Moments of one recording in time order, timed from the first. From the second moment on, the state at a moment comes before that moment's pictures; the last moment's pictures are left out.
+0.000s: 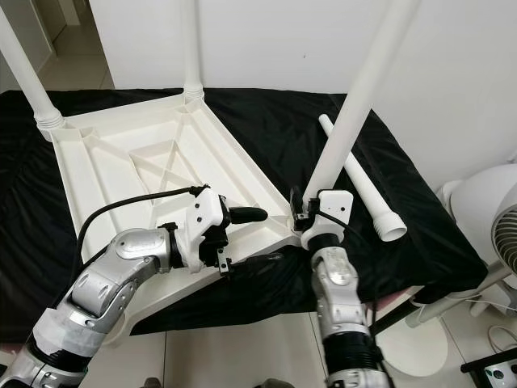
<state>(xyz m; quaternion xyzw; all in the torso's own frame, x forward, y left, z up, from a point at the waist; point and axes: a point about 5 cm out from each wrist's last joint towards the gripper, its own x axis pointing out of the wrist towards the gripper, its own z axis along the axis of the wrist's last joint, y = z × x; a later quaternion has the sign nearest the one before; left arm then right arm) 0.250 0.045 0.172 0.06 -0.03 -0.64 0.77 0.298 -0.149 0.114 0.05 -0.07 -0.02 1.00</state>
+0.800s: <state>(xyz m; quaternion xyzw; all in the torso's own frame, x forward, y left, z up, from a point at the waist) 0.250 0.043 0.173 0.05 -0.03 -0.64 0.77 0.302 -0.135 0.125 0.05 -0.07 -0.12 0.99</state>
